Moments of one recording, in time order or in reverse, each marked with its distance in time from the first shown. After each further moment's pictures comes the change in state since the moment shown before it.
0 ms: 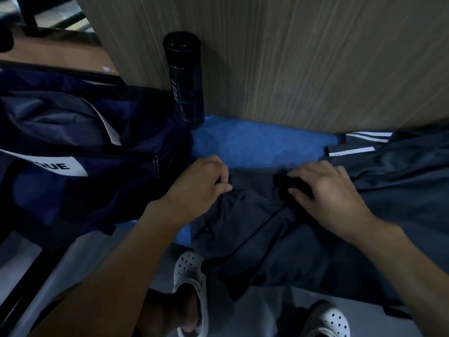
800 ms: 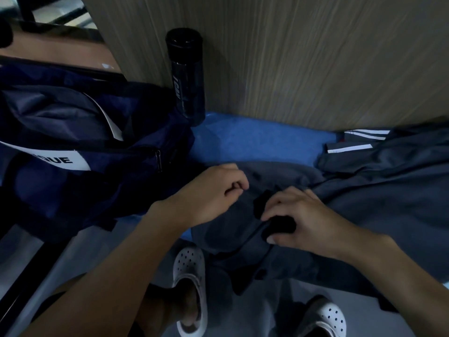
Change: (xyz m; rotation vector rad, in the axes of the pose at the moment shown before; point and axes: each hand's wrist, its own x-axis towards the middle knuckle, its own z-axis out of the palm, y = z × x) left_hand -0.015 0.015 0.004 -0.115 -0.073 0.182; right_hand -0.022 -0.028 0.006 0.291 -0.337 -0.245
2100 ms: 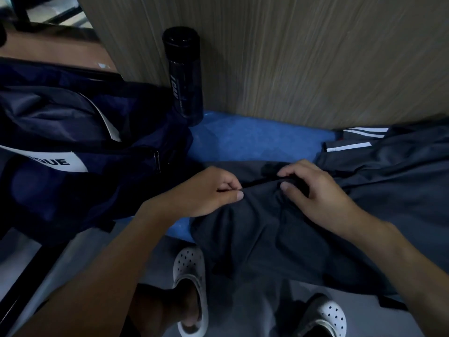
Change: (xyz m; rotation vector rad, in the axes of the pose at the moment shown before) left_hand -0.001 -0.004 -0.011 -0.291 -0.194 -0.219; right_hand 0.013 0.011 -0.014 0.245 0.406 0.150
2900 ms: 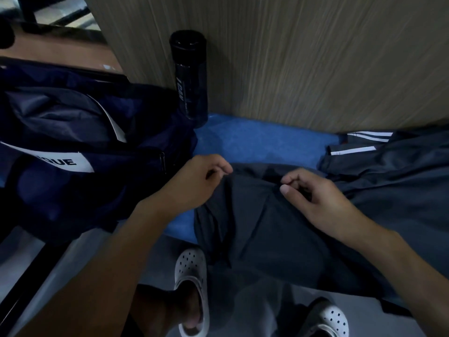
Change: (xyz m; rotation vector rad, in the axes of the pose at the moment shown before) left_hand -0.001 -0.011 -0.014 -0.005 0.320 0.070; right_hand -0.003 -0.007 0.005 0.173 -0.064 0.106
